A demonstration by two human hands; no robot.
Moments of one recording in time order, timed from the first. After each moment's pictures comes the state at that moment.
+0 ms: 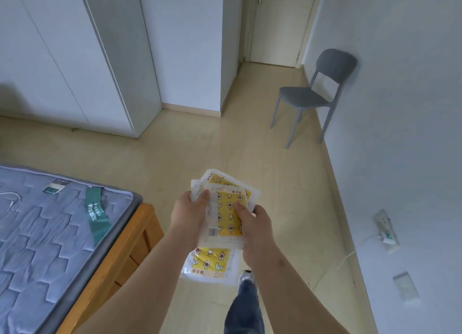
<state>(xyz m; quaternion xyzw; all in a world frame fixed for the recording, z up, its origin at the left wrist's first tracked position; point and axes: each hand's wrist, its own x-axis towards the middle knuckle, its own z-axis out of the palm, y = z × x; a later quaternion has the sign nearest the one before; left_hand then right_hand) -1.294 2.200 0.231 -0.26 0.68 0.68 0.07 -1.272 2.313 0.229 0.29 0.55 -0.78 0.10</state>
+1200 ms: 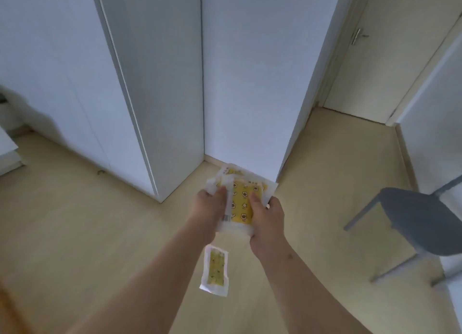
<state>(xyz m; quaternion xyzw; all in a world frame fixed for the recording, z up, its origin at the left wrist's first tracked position) -2.058 2.057 0.259 -0.33 0.61 0.71 -0.03 -2.064 2.157 0.262 0.18 0.58 -0.78 0.12</state>
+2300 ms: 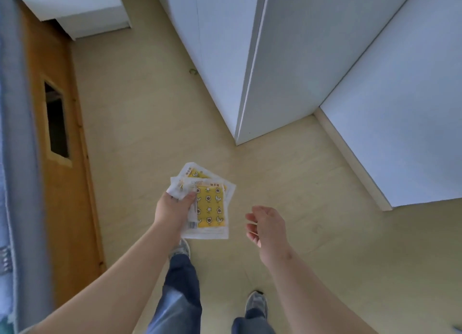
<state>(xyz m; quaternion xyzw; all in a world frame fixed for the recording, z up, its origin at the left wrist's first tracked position) -2.143 1.762 0.041 -0.66 0.41 0.62 -0.13 -2.261 1.884 0.036 0.16 0.71 -0.50 0.47</state>
